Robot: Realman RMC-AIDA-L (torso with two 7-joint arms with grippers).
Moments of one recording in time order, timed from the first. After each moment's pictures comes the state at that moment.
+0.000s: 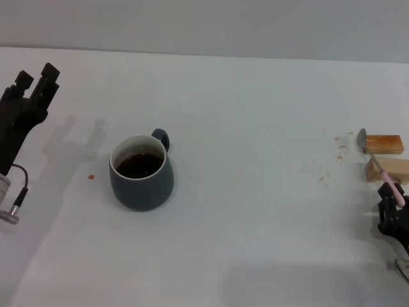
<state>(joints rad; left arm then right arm) -0.36 -2.06 -1.13 -0.18 2.72 1.32 -0.75 0.22 2.08 -0.13 0.32 -1.43 -1.30 0.24</state>
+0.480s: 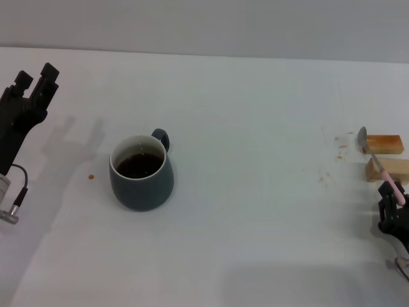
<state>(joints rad) -0.36 -2.06 -1.14 -0.18 2.72 1.32 -0.75 0.22 2.08 -0.13 0.32 -1.43 -1.30 0.24</state>
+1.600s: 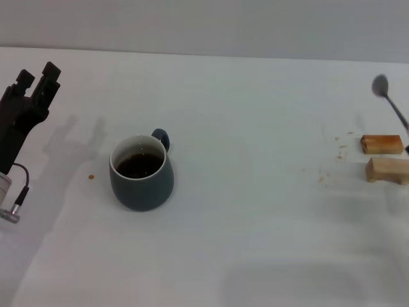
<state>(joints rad) -0.36 -2.06 -1.13 -0.18 2.72 1.32 -0.75 0.24 2.07 -0.29 0.07 -1.44 -1.55 0.73</state>
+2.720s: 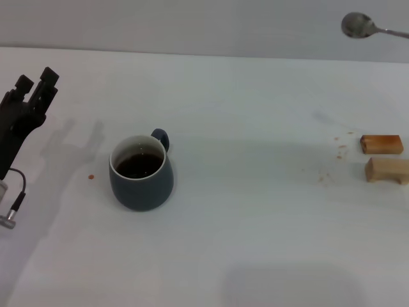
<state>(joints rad) -0.35 -2.05 -1.11 -0.17 2.73 1.33 -0.79 0.43 1.91 -0.36 -1.00 -1.82 -1.95 1.95</state>
